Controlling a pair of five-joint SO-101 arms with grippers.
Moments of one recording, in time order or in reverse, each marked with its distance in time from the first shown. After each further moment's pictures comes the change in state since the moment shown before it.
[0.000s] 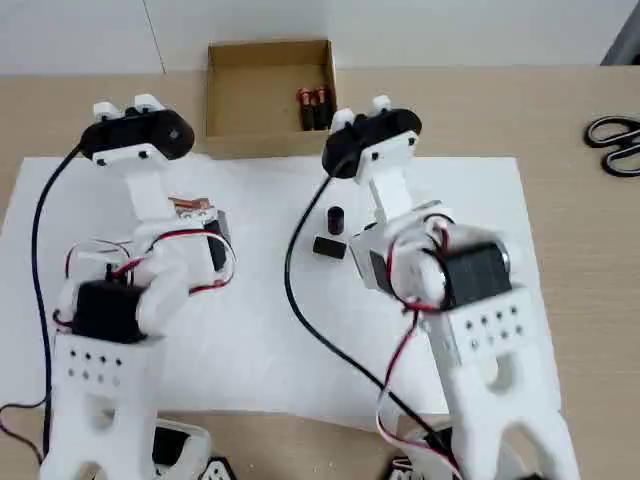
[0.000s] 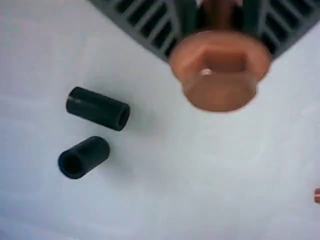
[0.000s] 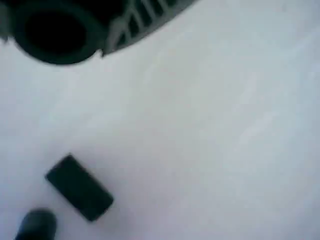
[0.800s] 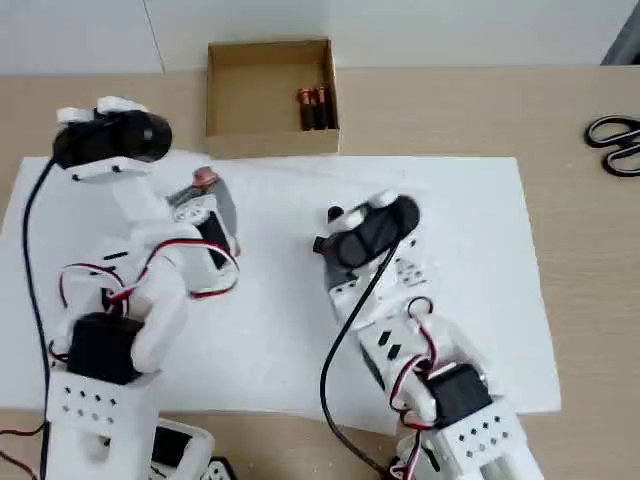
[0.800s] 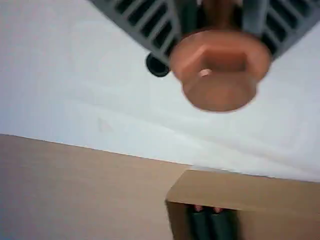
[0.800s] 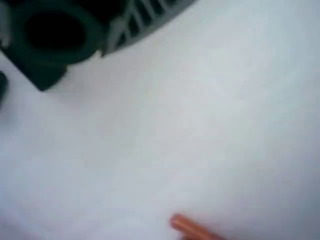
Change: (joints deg) left arm 4.2 -7.4 3.7 -12.3 5.0; right arm -9.1 -36.7 52.0 -40.3 -5.0
